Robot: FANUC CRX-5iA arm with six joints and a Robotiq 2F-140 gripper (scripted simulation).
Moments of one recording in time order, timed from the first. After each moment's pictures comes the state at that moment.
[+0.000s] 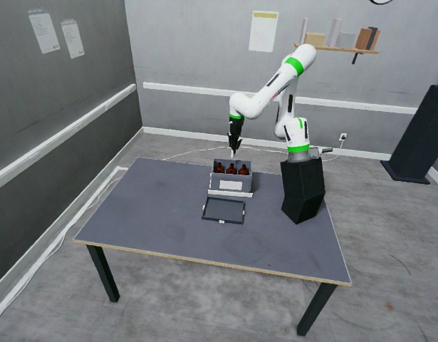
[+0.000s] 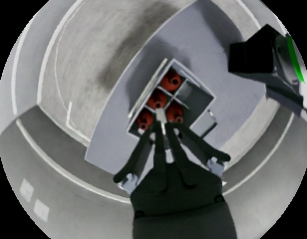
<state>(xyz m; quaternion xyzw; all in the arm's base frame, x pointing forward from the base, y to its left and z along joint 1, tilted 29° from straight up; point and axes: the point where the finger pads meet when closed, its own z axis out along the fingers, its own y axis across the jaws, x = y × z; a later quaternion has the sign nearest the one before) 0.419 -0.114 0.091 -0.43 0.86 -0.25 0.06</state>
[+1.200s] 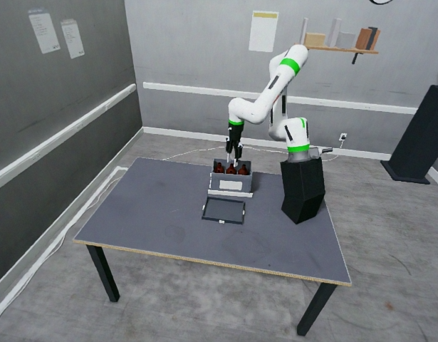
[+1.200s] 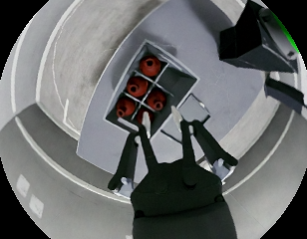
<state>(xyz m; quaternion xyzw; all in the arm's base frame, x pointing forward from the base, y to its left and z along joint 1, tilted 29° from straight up) 0.415 -0.034 0.055 -0.43 0.86 -0.25 0.06</state>
